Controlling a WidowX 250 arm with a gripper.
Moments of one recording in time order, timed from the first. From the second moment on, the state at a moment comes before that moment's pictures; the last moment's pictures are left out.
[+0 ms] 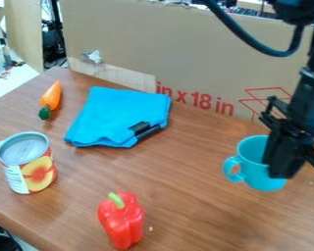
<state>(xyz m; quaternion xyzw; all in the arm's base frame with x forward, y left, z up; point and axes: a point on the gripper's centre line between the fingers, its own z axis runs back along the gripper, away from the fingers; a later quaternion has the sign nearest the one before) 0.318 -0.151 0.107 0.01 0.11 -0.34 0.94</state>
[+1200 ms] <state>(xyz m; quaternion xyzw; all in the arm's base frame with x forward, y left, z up) 0.387 -0.141 0.055 -0.02 0.13 -0.34 0.93</state>
